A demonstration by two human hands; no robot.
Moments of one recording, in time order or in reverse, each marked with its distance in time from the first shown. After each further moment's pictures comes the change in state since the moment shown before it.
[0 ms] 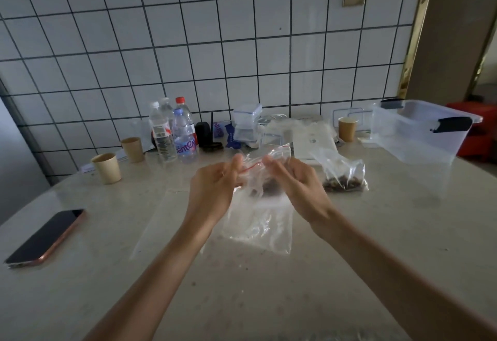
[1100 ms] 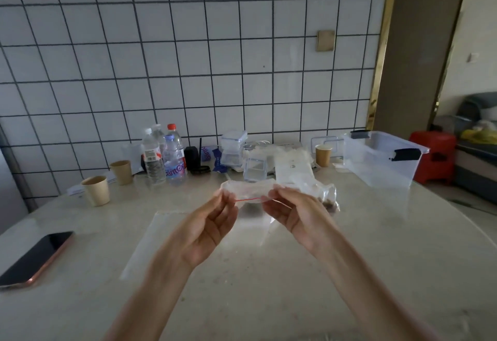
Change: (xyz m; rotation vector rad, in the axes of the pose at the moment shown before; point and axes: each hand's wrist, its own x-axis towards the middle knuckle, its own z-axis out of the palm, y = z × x) left_hand -0.022 0.014 -0.014 -1.215 -0.358 -0.590; right_hand -0.018 -0.025 -0.028 0.762 0.166 0.423
